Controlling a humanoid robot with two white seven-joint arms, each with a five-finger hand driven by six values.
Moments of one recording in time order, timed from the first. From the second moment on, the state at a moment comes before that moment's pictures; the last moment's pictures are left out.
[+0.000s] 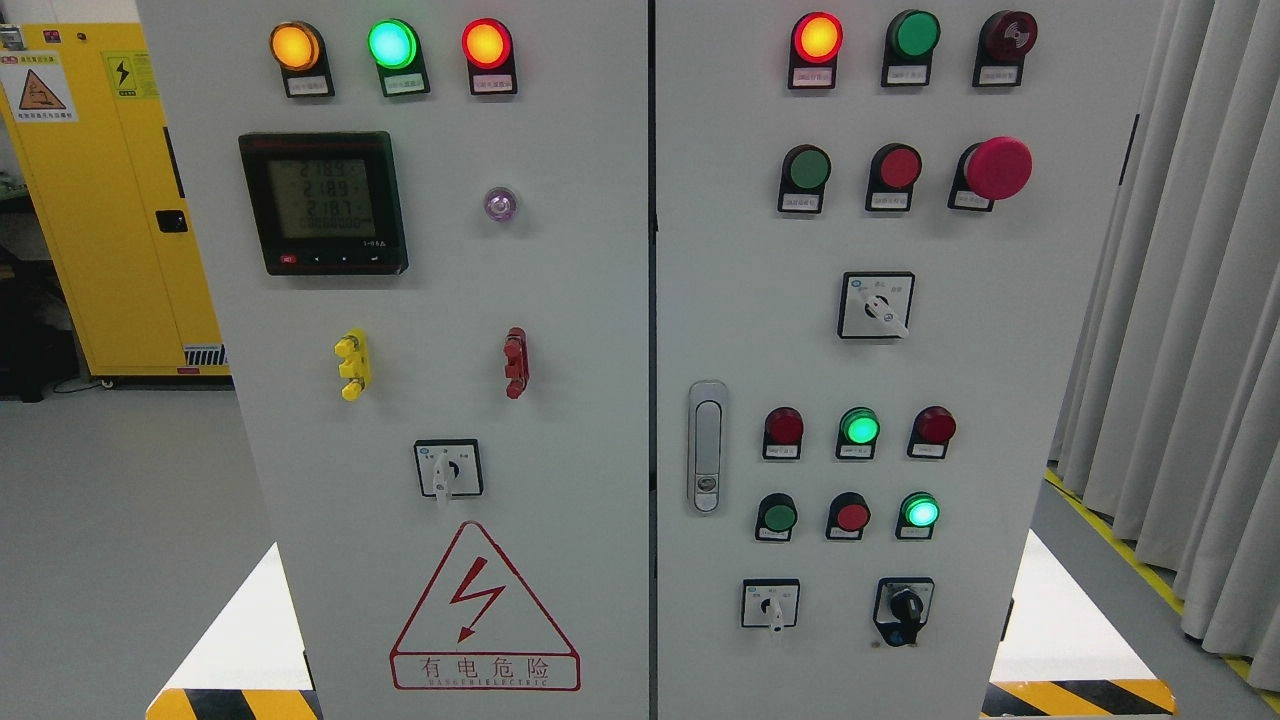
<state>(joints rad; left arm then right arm) 0.11 0.00 -0.16 -0.09 0.10 -0.11 -0.13 0.12 0.12 0.05 -0.13 0.00 -0.09 -0.24</state>
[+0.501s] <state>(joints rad) 0.11 0.00 -0.14 -0.10 0.10 -0.11 -0.13 0.12 0.12 0.05 -0.13 0.00 -0.09 -0.24</state>
